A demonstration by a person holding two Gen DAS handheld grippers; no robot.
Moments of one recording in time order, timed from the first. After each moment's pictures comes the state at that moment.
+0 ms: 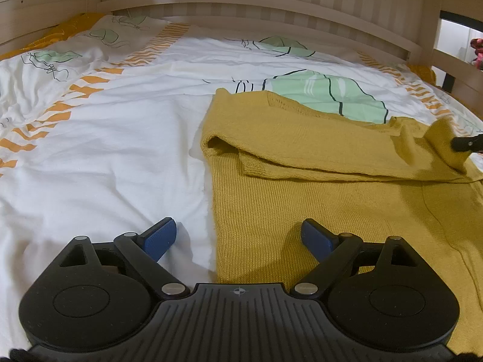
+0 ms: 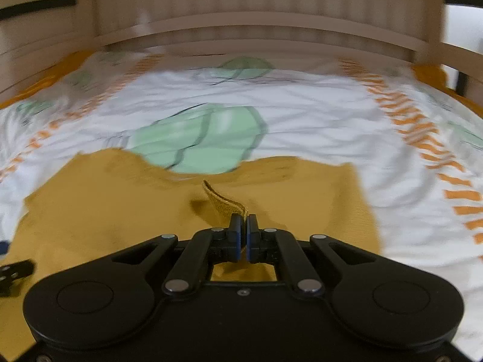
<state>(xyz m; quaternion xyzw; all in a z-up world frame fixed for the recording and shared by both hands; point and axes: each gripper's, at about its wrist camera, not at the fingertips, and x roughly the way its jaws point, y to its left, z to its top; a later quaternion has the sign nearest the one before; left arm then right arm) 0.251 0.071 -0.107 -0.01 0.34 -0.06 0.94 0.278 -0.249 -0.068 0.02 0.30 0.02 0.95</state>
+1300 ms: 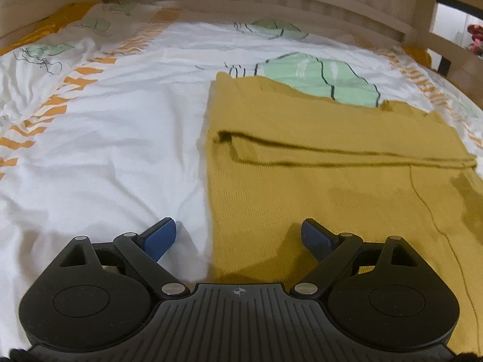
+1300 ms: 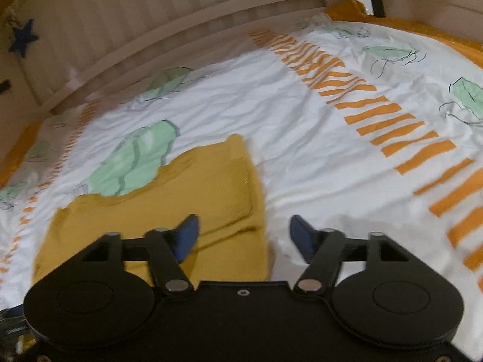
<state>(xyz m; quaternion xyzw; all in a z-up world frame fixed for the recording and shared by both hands) 0.243 0.069 -0.096 0.00 0.39 -0.08 0.92 0.203 -0.344 -0.053 0.20 0.32 -0.02 0.93</state>
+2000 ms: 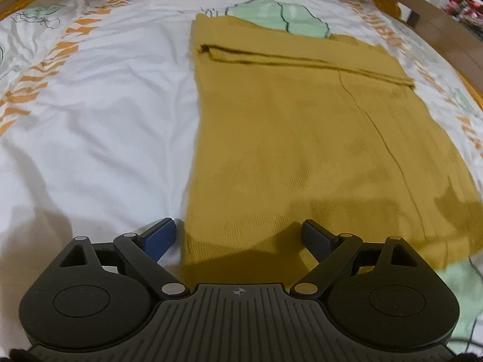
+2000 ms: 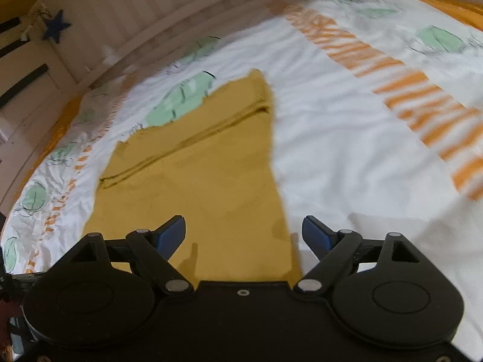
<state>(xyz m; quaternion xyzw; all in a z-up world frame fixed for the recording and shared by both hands) 0.131 0.086 -0.074 0.01 0.49 -0.13 0.86 0.044 -0.343 -0.053 0.23 0.38 0.03 0.90</state>
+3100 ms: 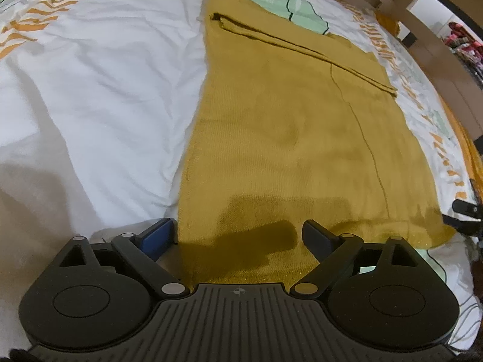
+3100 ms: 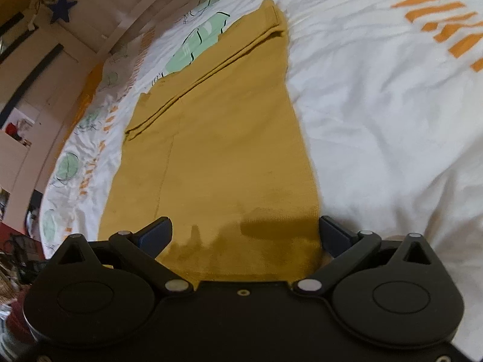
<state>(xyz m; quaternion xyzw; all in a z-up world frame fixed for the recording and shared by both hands) 0.113 0.114 -0.082 -0.09 0.53 -0.16 0.83 0.042 -0.347 -0.087 0.30 0.45 0.13 0.83</state>
